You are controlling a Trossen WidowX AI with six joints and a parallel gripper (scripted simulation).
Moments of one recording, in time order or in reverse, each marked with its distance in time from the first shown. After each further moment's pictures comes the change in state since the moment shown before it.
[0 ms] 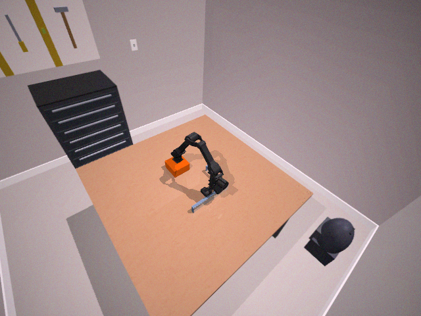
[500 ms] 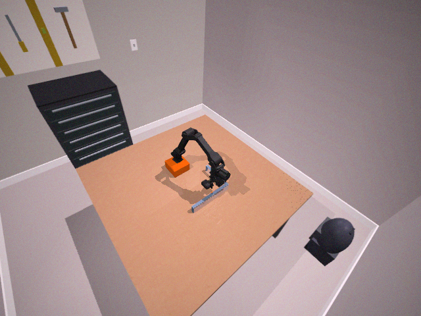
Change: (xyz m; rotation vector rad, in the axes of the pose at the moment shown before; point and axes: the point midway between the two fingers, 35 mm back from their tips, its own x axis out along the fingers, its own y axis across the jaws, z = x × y) arm -0.084 0.001 0.006 0.000 -0.027 0.003
